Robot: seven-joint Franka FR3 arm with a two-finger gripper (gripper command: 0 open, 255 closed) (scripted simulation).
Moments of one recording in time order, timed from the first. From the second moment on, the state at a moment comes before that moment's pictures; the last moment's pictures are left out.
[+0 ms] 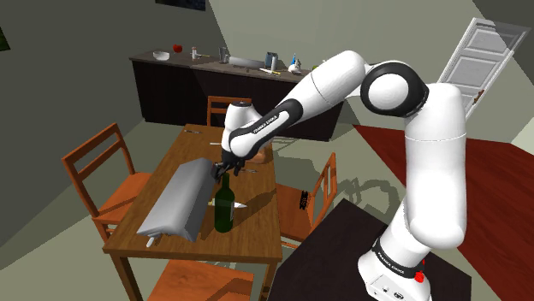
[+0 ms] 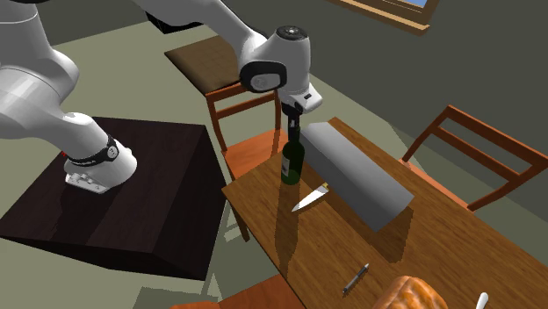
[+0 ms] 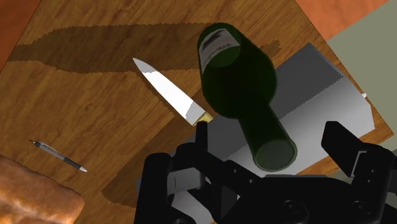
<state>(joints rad) 0.14 0.46 0.12 -1.97 -0.03 2.54 0.29</state>
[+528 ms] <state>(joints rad) 0.14 0.49 0.12 -1.97 -0.04 2.56 0.29</state>
